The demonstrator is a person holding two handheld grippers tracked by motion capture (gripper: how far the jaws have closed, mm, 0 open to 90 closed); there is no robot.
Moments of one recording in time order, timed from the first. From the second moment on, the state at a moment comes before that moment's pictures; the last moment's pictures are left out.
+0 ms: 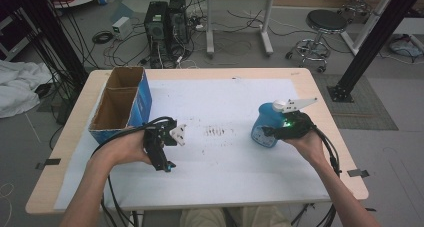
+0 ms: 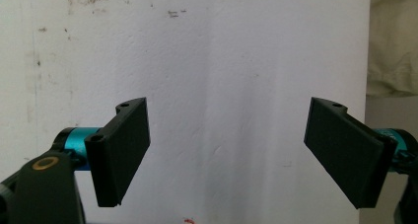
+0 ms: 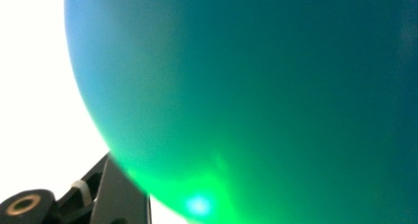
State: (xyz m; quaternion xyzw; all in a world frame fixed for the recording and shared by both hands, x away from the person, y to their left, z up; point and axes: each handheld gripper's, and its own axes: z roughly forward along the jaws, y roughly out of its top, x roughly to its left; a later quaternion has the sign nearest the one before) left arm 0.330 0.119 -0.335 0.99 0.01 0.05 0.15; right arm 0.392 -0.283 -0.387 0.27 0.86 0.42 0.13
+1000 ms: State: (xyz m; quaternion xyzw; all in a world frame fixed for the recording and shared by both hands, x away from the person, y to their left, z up) left arm 0.362 0.056 -0.215 0.98 0.08 0.04 0.20; right arm 0.392 -0.242 -0.339 0.11 0.90 0.42 0.06
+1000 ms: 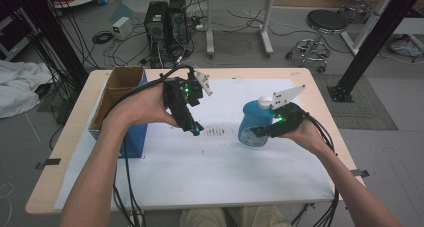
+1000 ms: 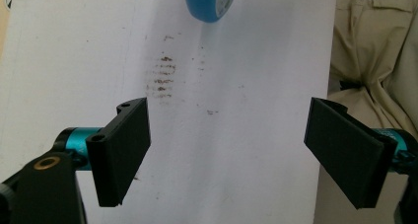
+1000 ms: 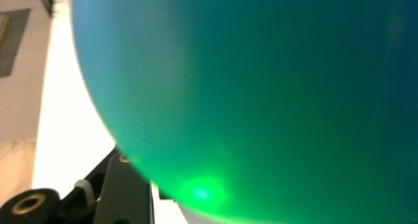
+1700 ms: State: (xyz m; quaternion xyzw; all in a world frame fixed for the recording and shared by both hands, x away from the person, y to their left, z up) left arm 0.383 0.006 -0.226 0.98 0.09 0.03 0.18; right arm 0.398 -0.177 -0.328 0.01 0.91 0.42 0.01
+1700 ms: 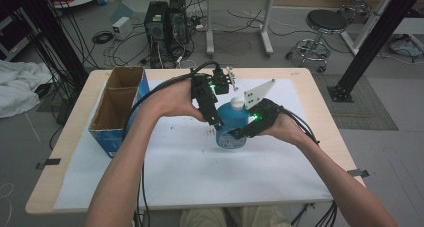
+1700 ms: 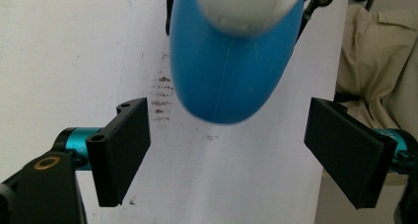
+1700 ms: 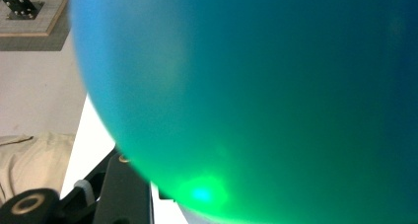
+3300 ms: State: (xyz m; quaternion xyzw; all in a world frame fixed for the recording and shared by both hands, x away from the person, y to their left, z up) left arm 0.387 -0.024 -0.241 0.98 0.07 0.01 0.17; right arm 0.394 -0.165 -0.337 0.00 0.91 0.42 0.00
